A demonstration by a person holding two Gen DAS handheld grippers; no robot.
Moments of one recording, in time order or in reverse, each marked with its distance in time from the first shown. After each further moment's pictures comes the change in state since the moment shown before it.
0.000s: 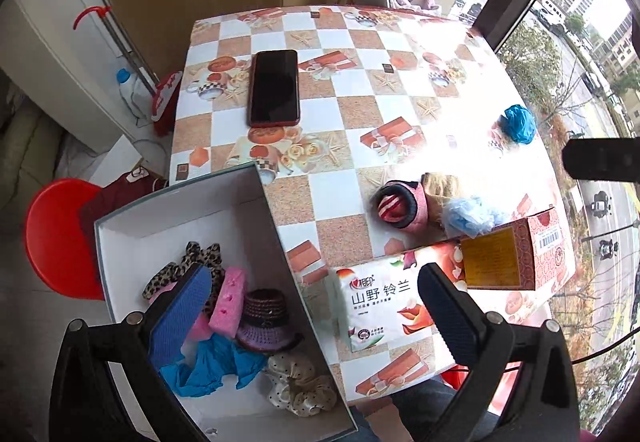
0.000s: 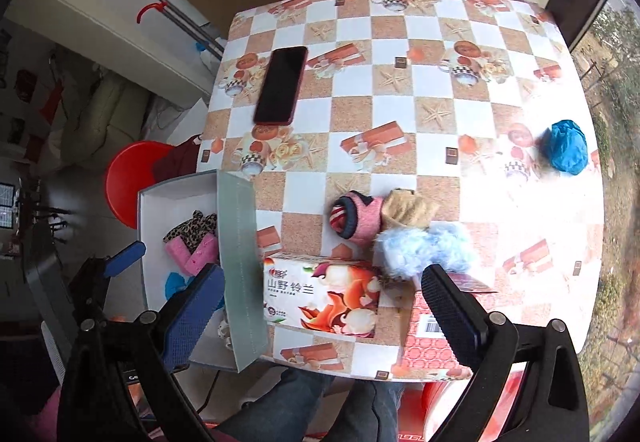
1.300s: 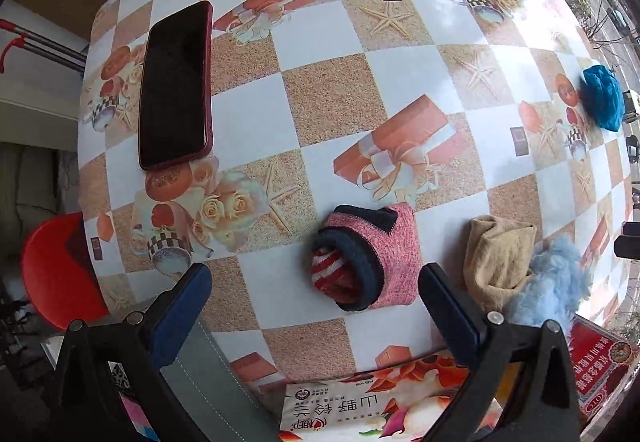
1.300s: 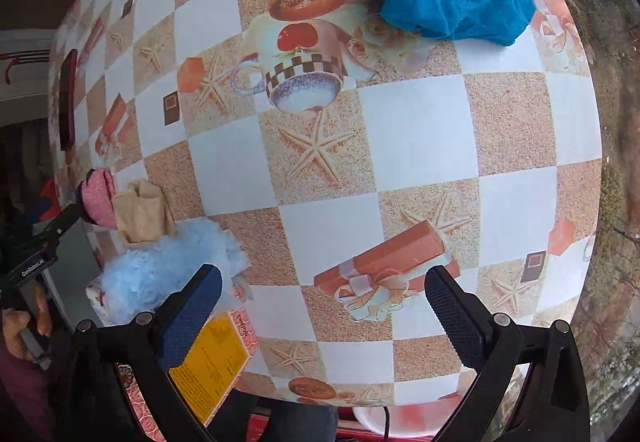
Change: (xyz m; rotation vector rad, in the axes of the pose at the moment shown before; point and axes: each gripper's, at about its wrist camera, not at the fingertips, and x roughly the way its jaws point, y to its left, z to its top) left arm 0.187 -0.058 0.103 0.052 0.293 0.122; right arm 0.136 -0.265 -0.008 0.249 0.320 0.048
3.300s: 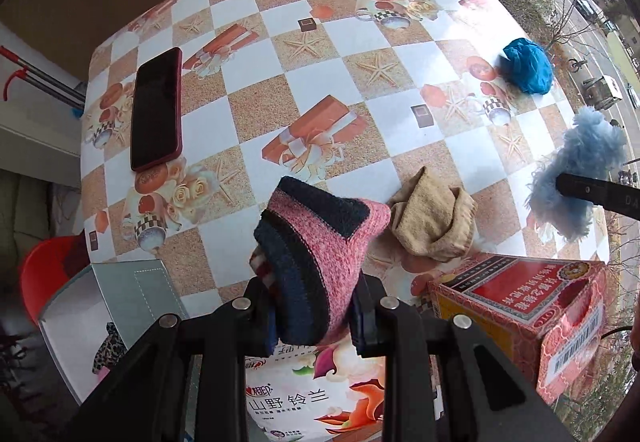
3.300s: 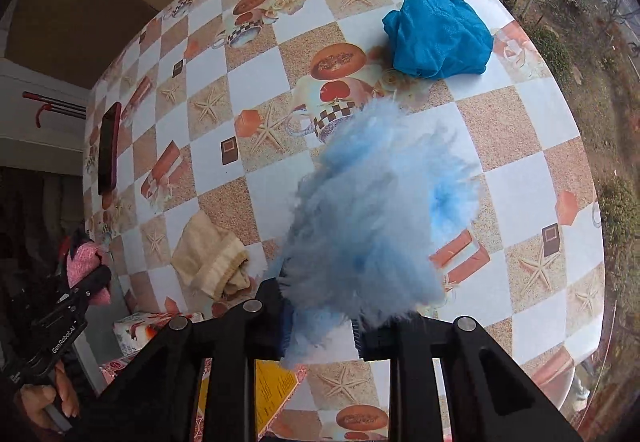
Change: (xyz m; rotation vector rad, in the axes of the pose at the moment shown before) left arm -0.078 -0.061 -0.065 0.125 -0.162 -0.025; right arm -0.037 0.028 -0.042 0.083 -0.357 -0.008
